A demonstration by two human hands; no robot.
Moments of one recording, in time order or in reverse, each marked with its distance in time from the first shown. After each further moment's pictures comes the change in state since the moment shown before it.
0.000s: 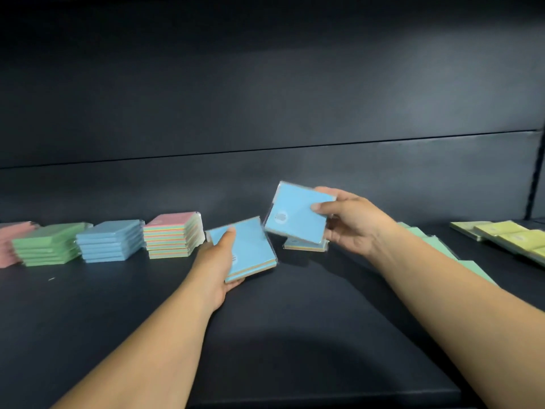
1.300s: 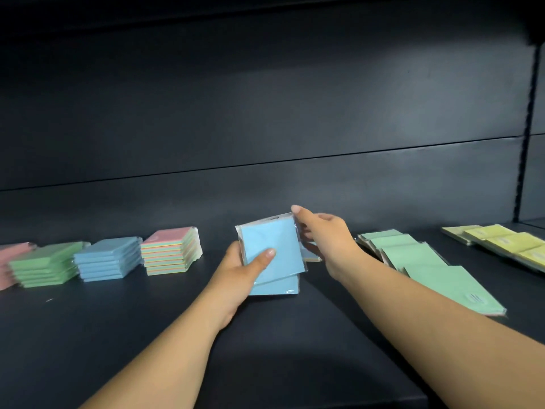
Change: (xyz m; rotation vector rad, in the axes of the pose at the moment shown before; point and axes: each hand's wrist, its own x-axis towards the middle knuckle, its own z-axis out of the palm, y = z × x) left_hand -0.012 -0.009 0.012 0.191 -0.375 0.272; right_hand 0.009 0.027 0.012 -0.349 0.219 -0.164
